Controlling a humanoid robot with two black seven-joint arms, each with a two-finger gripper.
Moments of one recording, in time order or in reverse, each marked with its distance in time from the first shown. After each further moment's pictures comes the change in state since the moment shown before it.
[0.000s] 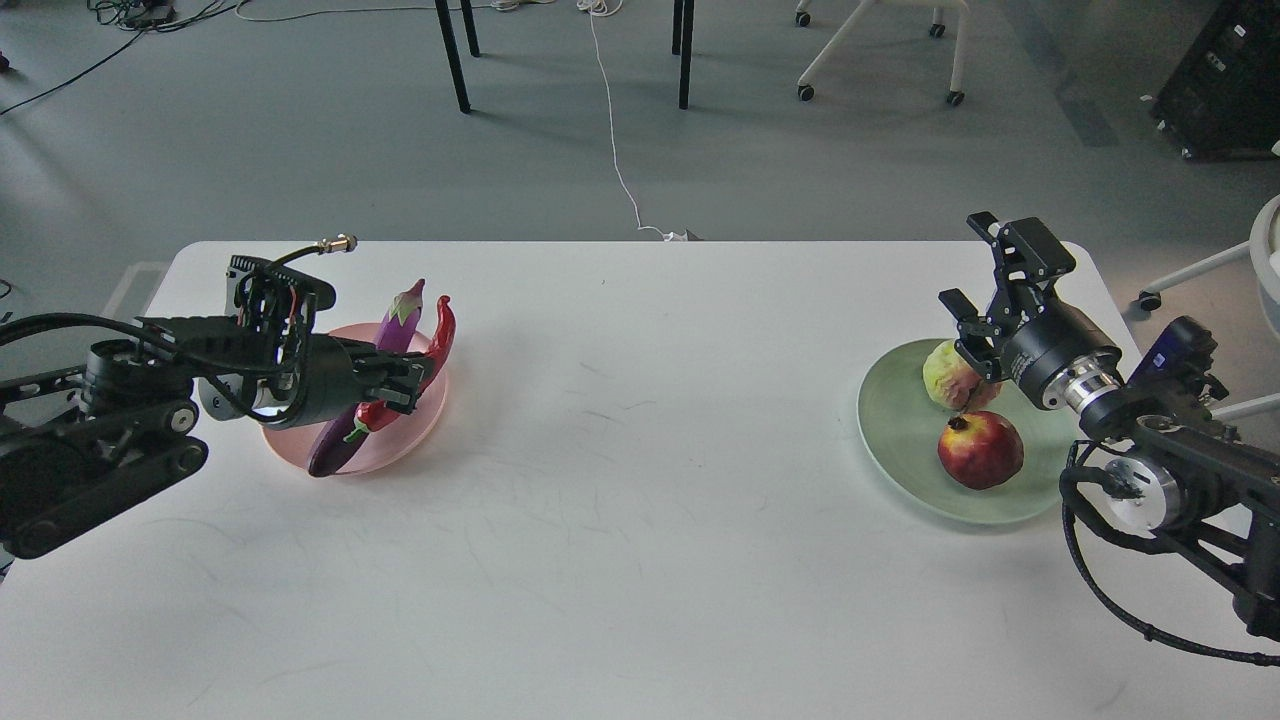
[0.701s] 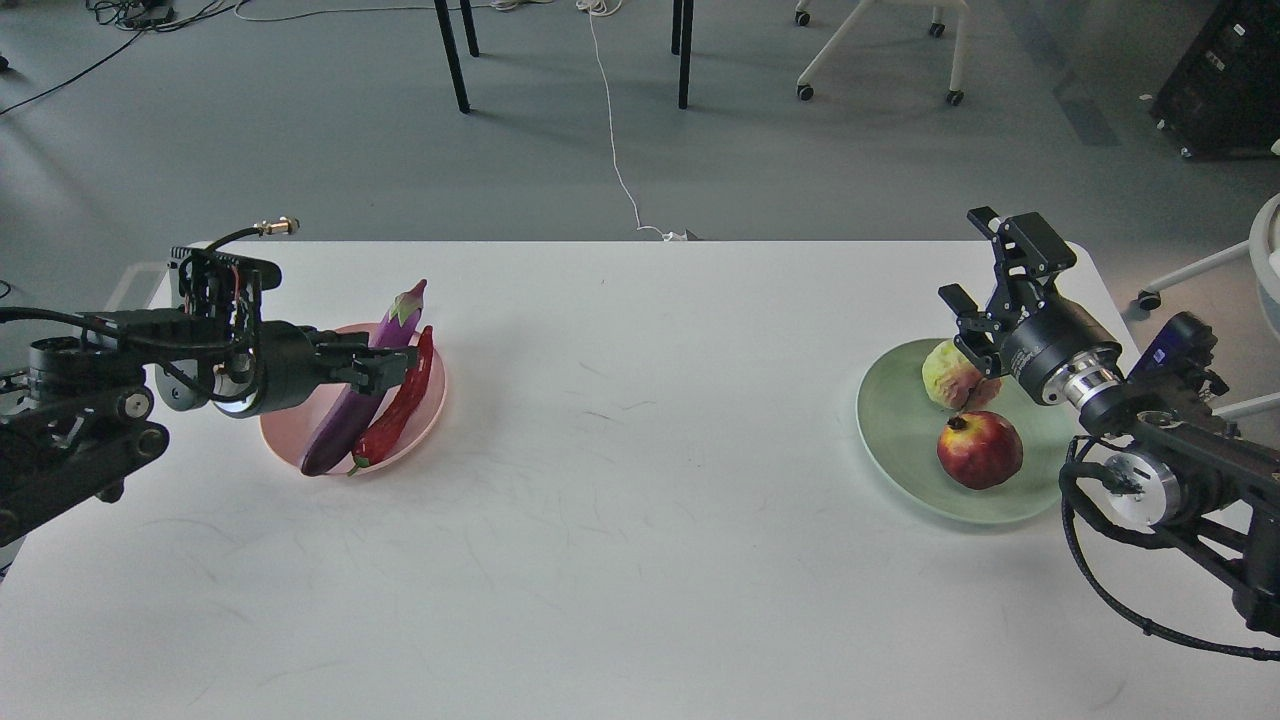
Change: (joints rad) left arm 0.016 0.024 -0.148 -0.003 -0.246 0.032 -0.018; right arm 0.027 -0.003 0.009 0.003 0.001 0.000 0.000
